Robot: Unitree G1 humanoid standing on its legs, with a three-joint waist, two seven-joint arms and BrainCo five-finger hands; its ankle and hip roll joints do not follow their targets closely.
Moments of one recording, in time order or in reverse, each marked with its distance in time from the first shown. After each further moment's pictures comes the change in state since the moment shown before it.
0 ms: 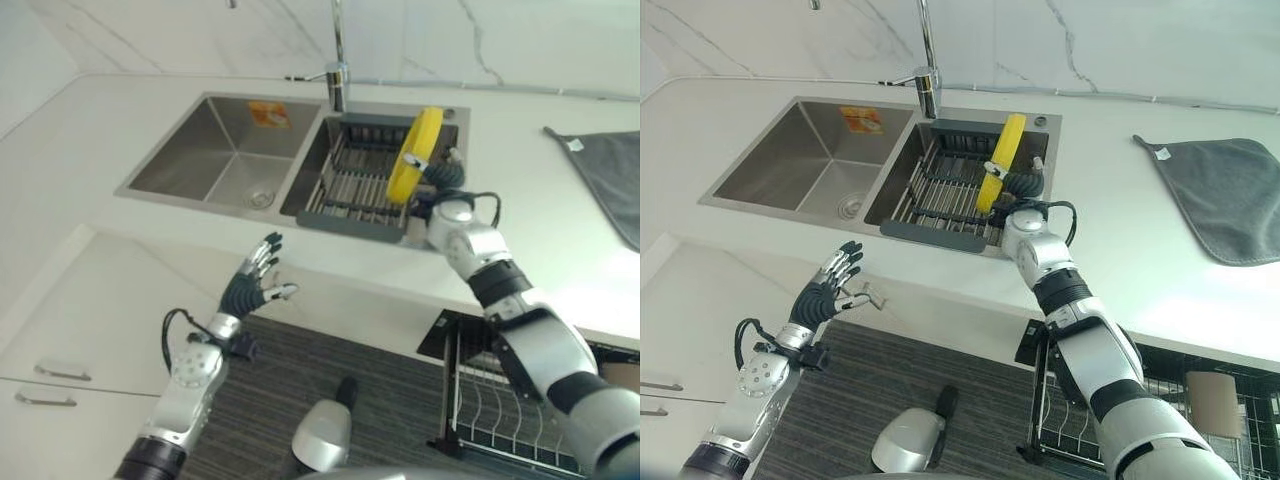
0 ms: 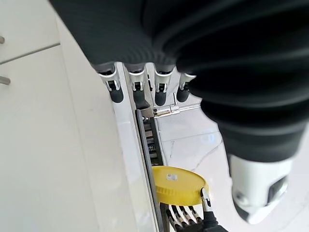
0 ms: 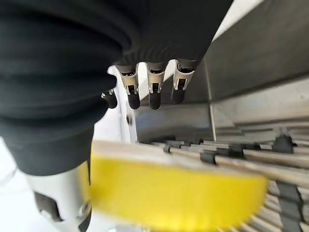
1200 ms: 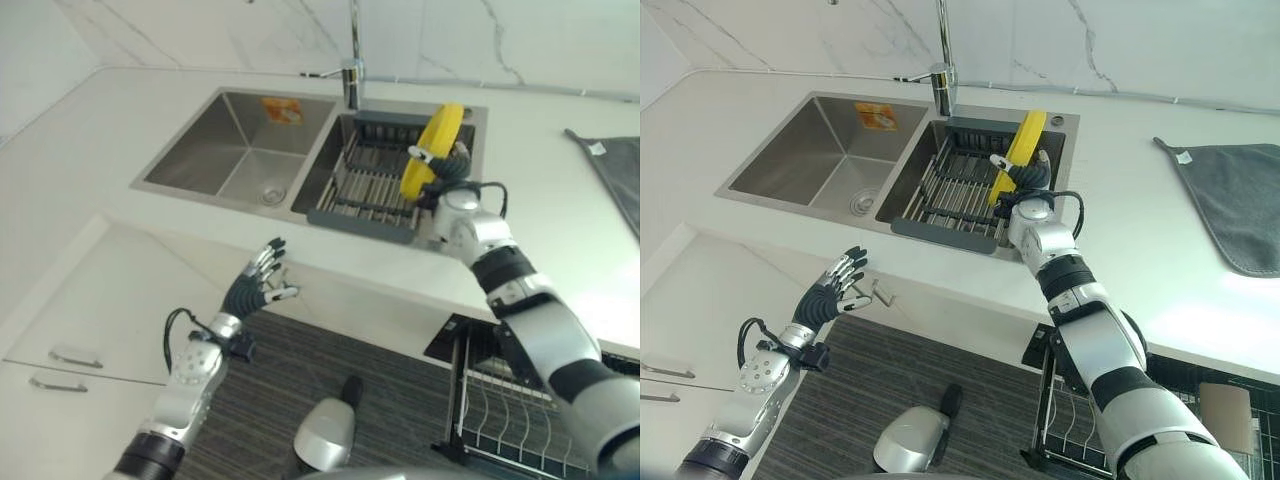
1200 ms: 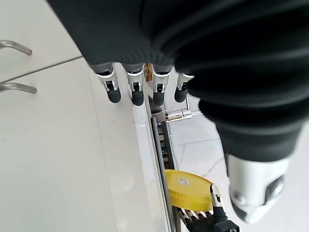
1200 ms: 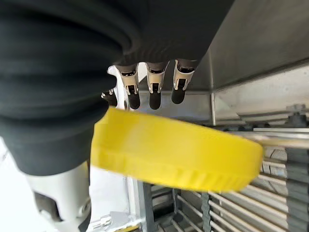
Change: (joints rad) left arm -0.018 0.019 -0.014 0.038 -0.039 0.022 -0.031; right arm -0.069 -0.006 0.001 0.092 0.000 0.002 0.047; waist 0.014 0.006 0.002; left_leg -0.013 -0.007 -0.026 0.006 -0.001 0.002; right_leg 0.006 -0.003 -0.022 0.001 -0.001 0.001
